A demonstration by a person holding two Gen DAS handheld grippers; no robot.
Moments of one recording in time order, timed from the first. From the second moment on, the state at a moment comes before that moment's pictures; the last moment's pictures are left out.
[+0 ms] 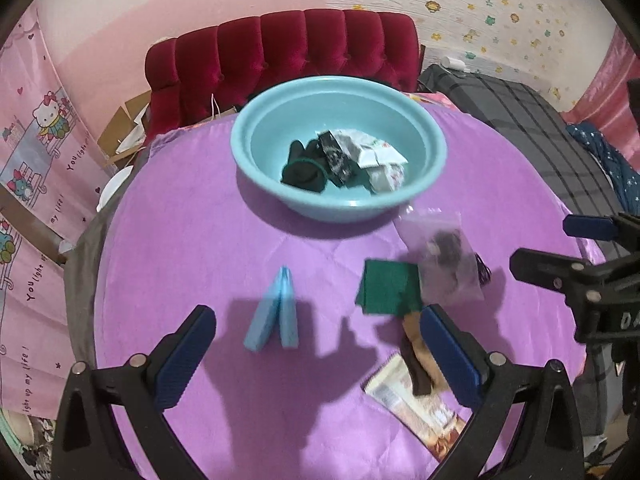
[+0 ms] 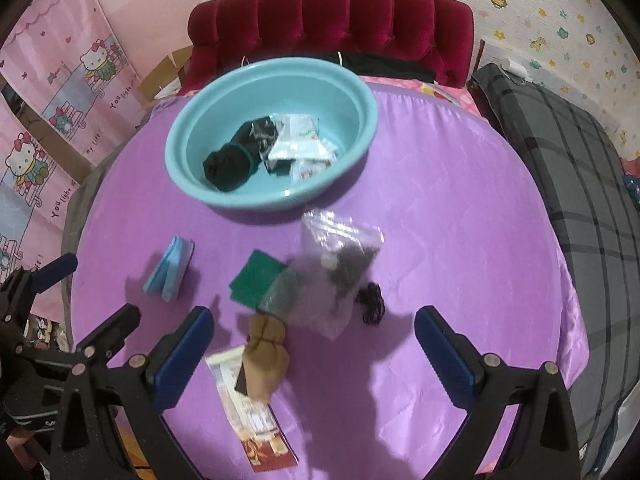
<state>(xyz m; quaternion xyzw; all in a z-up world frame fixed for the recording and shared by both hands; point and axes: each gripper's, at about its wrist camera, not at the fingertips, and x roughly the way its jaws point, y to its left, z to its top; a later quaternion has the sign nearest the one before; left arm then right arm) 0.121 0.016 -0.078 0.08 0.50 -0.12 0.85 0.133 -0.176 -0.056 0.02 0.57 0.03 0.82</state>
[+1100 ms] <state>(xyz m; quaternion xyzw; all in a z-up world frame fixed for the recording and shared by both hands) 0.021 0.019 -0.160 0.04 0.58 -0.13 0.80 0.070 -0.154 -0.135 0.02 0.62 0.09 0.78</state>
